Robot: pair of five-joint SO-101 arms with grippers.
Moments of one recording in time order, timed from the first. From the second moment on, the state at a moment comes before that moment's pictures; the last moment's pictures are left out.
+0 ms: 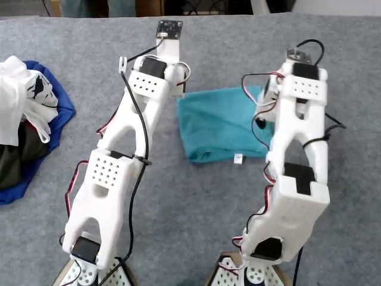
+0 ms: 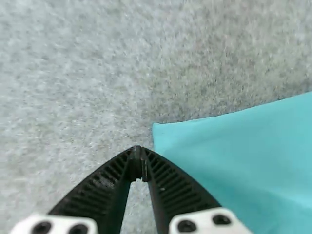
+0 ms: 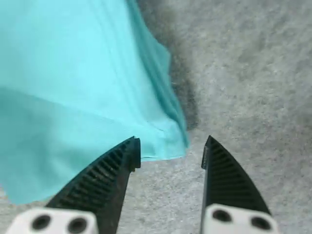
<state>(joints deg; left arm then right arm) 15.0 54.4 -60.1 75.6 11.3 9.9 21.5 -13.5 88.0 -9.1</state>
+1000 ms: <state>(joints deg) 14.9 63.9 -62.0 71.0 8.4 8.1 40.5 -18.0 82.0 -11.9</state>
